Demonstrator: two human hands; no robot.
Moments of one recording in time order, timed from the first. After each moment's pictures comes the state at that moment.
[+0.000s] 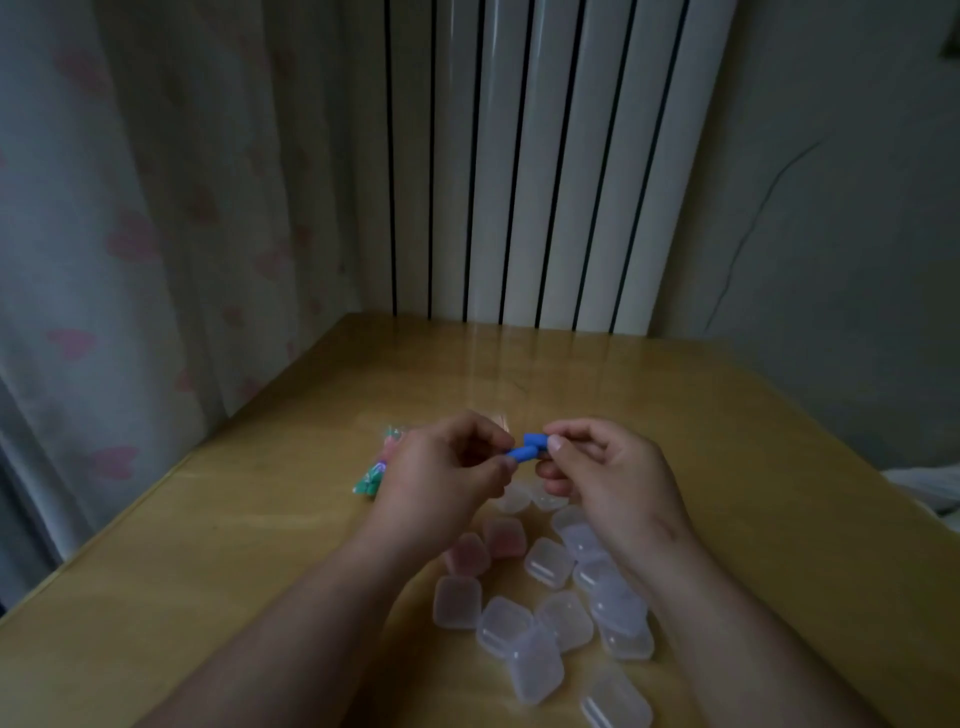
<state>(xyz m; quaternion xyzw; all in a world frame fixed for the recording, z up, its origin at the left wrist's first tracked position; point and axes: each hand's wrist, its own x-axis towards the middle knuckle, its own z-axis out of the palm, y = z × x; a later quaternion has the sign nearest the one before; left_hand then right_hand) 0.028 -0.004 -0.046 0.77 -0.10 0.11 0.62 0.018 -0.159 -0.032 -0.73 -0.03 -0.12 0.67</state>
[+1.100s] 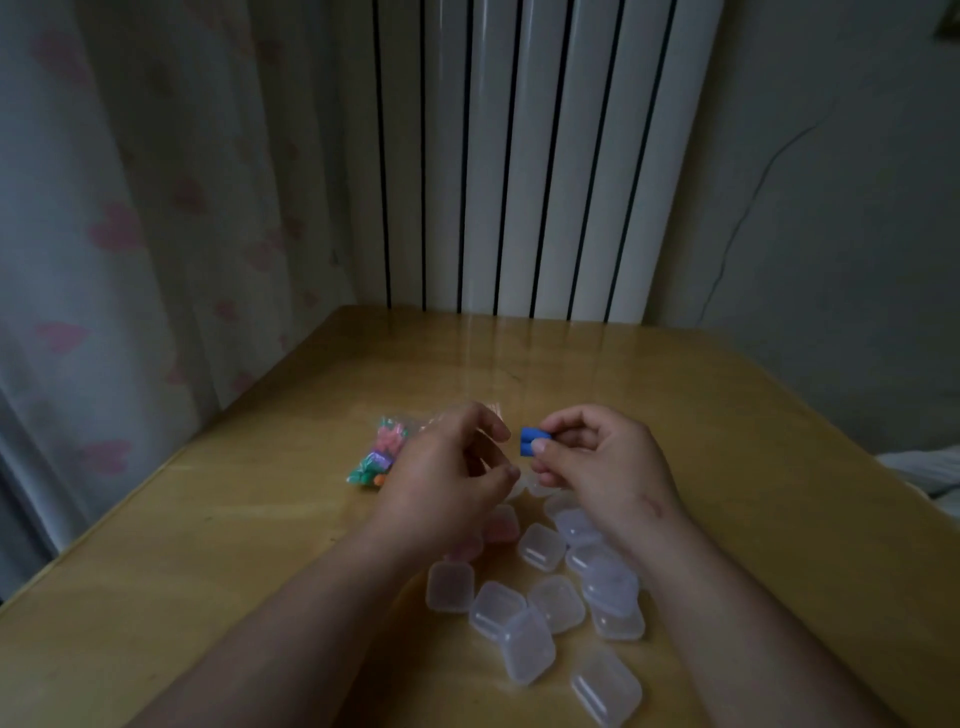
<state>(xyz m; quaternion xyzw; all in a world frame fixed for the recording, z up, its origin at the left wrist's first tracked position) 0.025 -0.007 -0.051 0.85 -0.13 0.12 0.50 0.018 -0.163 -0.030 -0.77 -0.02 -0.10 0.63</state>
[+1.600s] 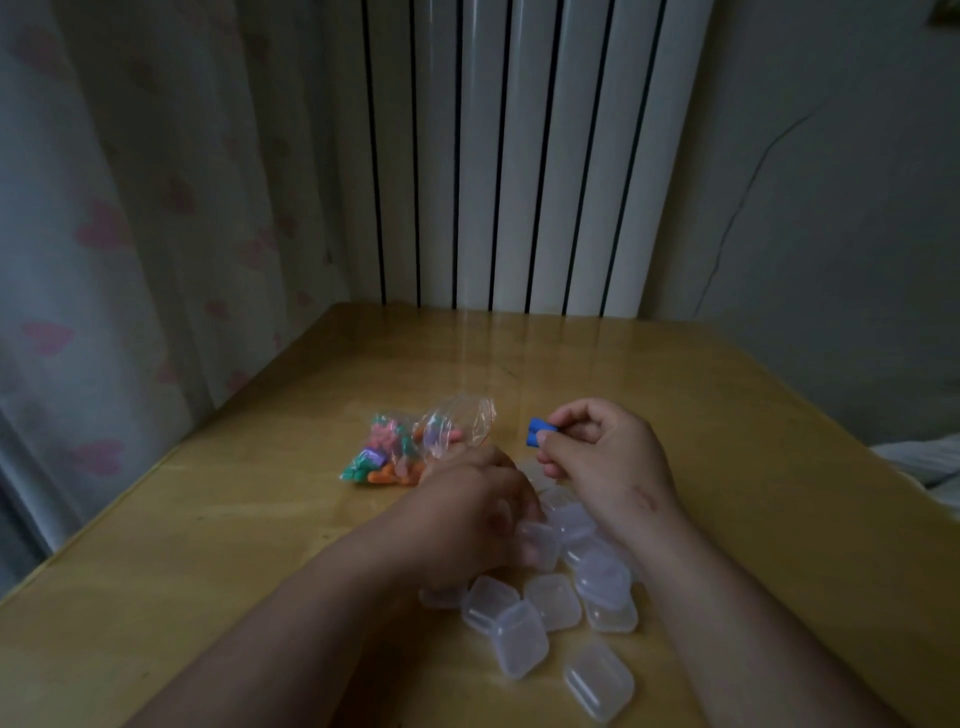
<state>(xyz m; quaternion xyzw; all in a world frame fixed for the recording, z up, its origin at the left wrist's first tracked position) 0.022 -0.009 -0.055 0.93 -0.30 0.02 0.24 0.024 -0.167 -0.034 -0.77 0.02 -0.14 0.62</state>
